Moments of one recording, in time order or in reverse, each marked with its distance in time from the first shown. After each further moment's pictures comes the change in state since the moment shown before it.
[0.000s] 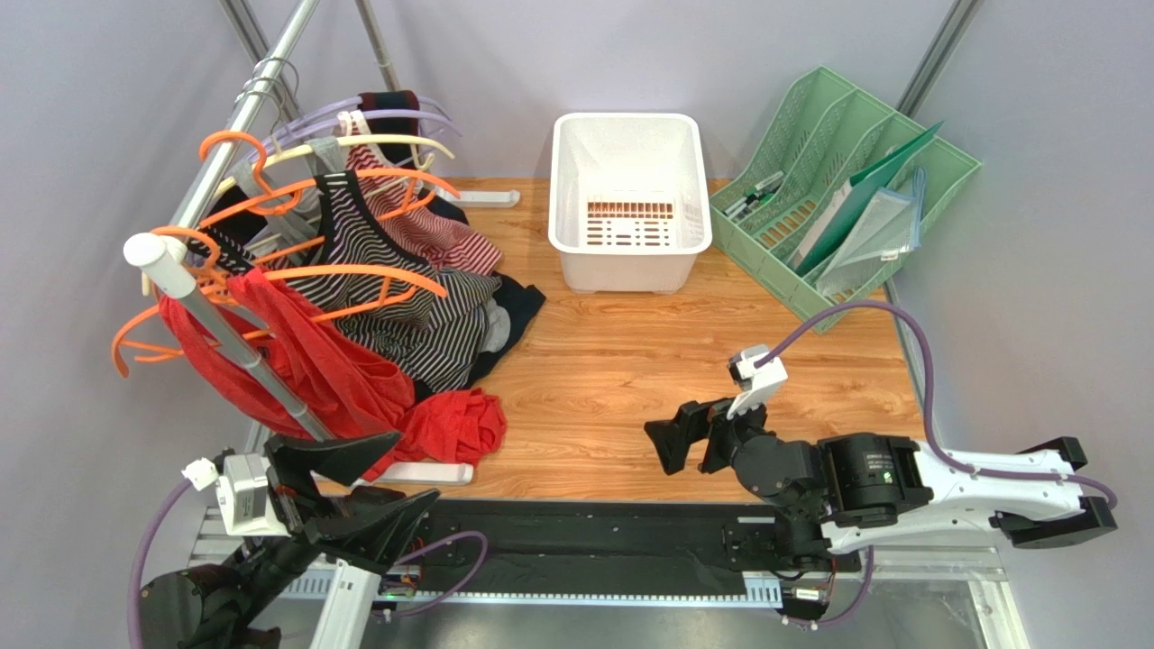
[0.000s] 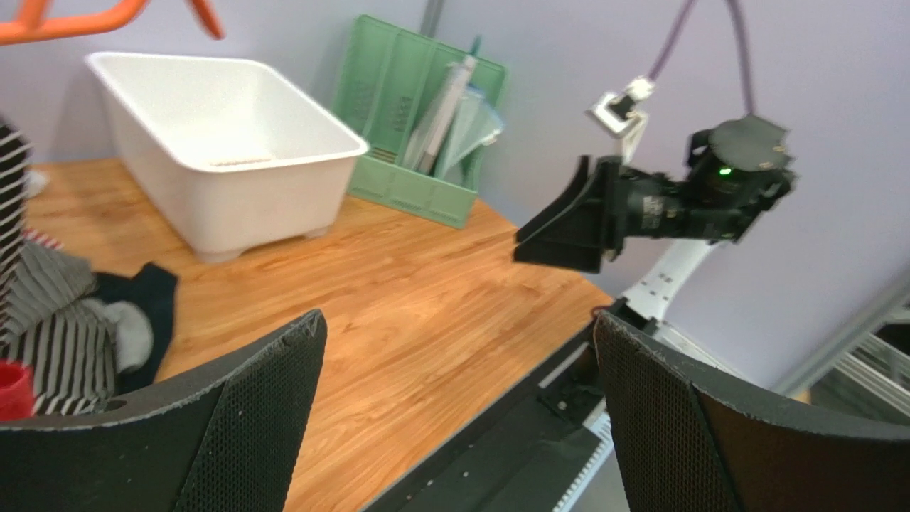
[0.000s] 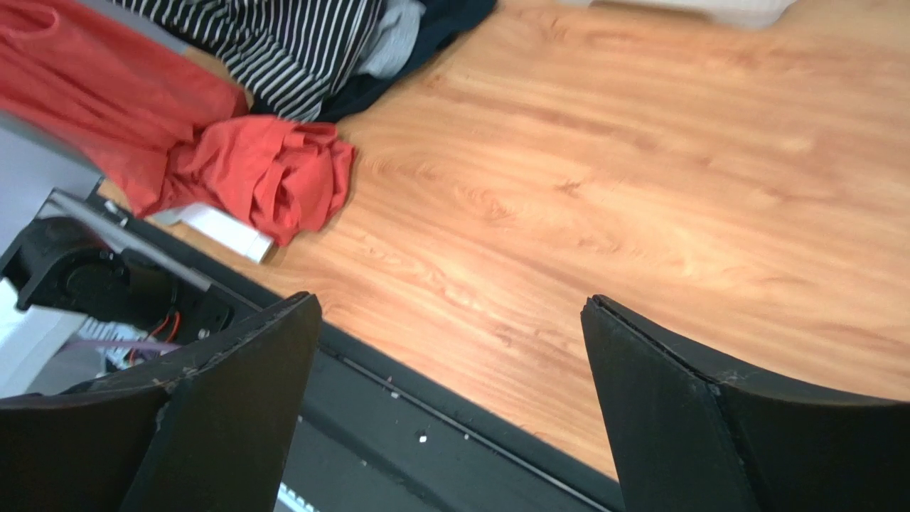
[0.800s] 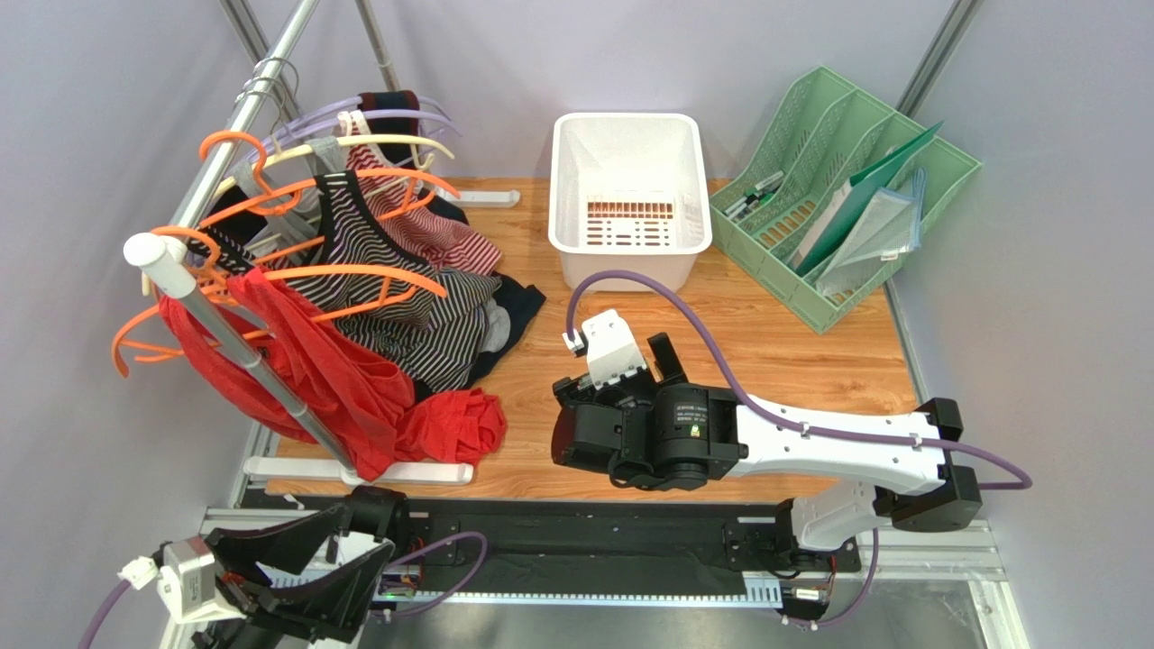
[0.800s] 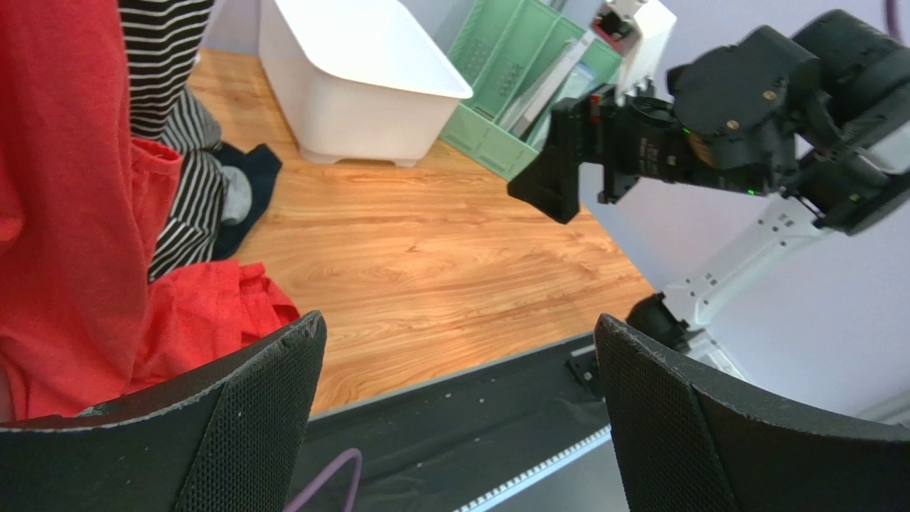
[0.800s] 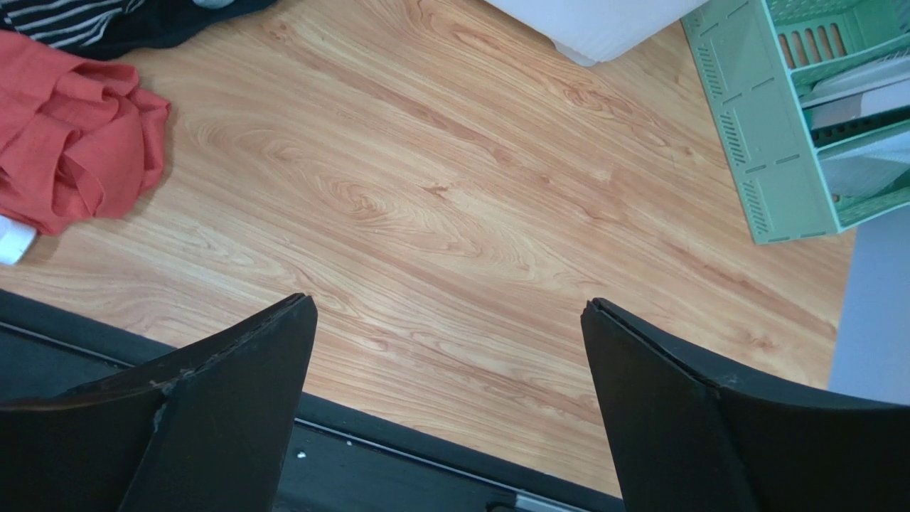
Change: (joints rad) left arm -0.019 0.000 0.351 -0.558 -0.280 0.026; right arm -0.094 0.786 0.687 -0.490 0.083 -0.039
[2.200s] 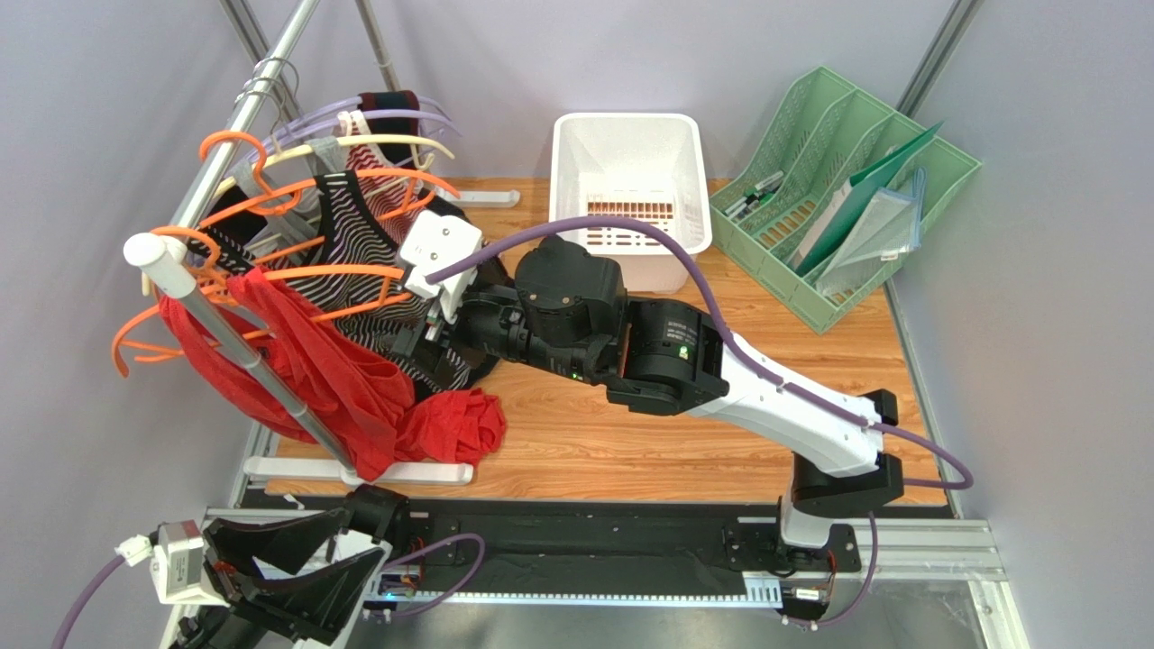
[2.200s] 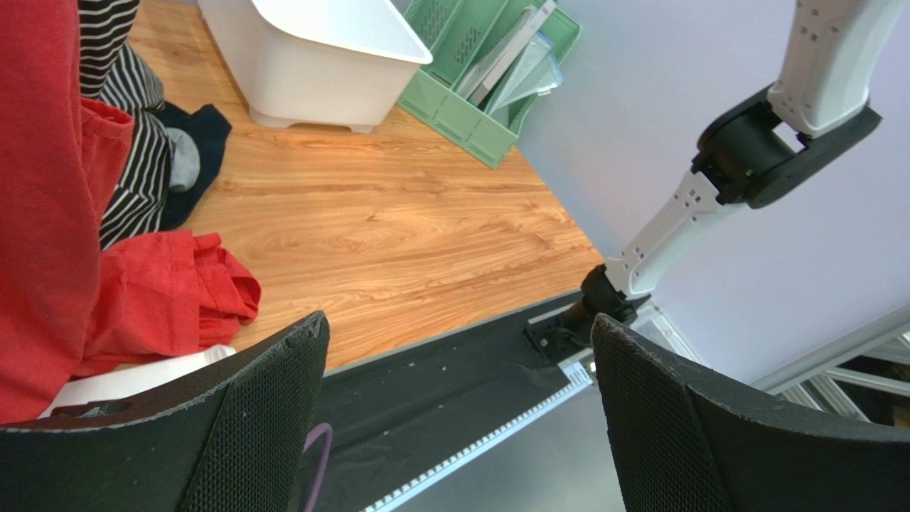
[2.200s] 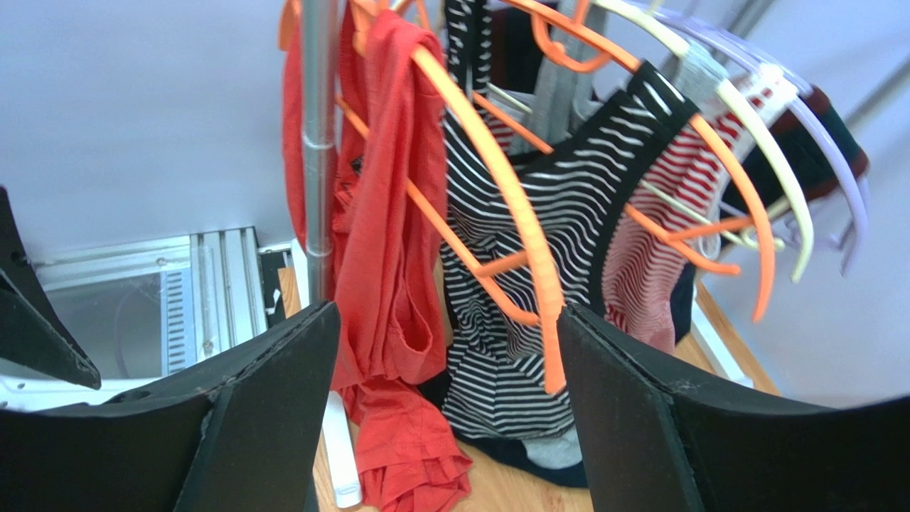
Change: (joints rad) left arm -0.105 0.012 -0.002 -0.018 -0.009 -0.068; right arm -0.108 0.332 0.769 0.664 -0.781 -0.965
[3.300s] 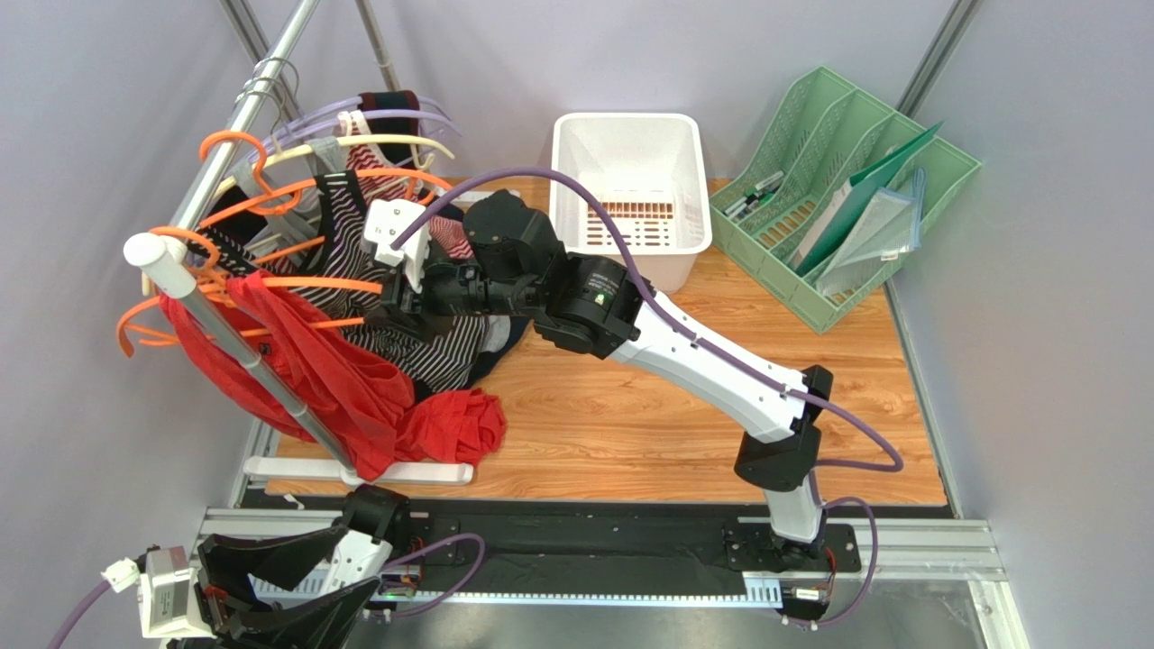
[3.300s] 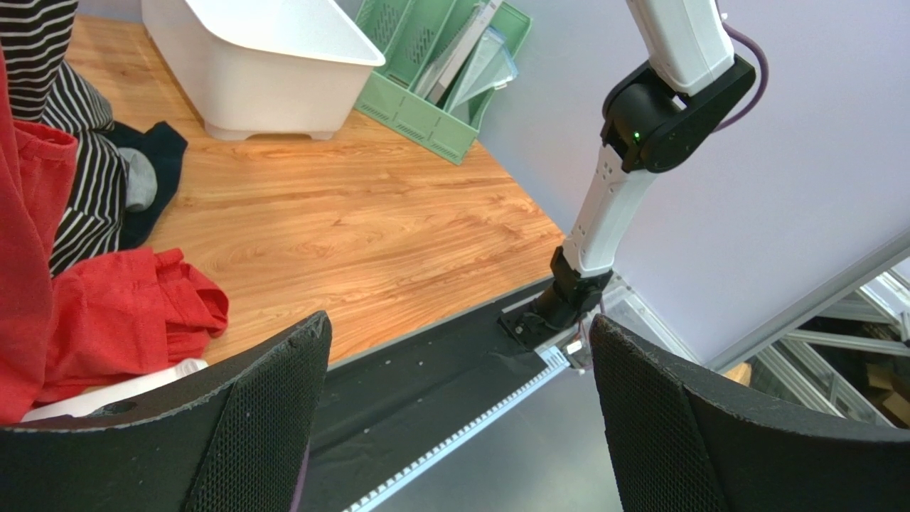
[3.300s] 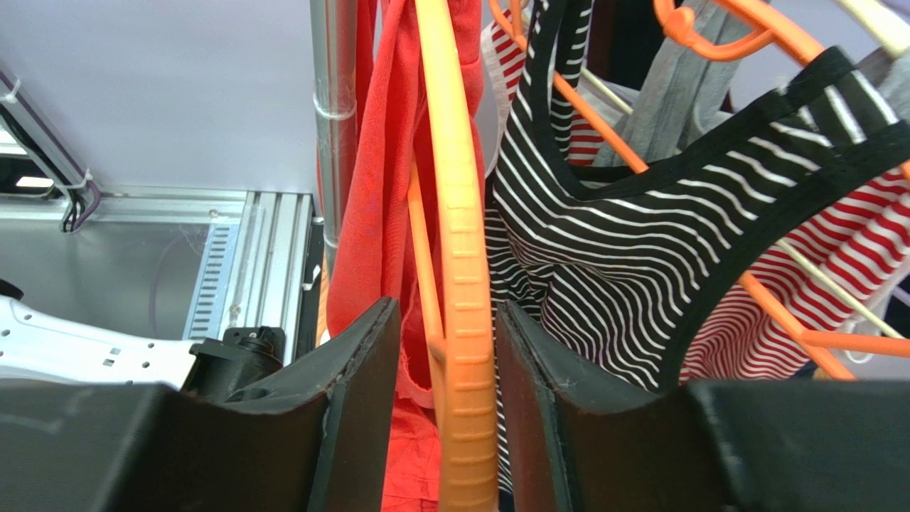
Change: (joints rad) left arm 0.000 0.001 0.061 0.000 0.083 0.007; right arm -0.196 0.195 0.063 0.069 -0.464 -0.021
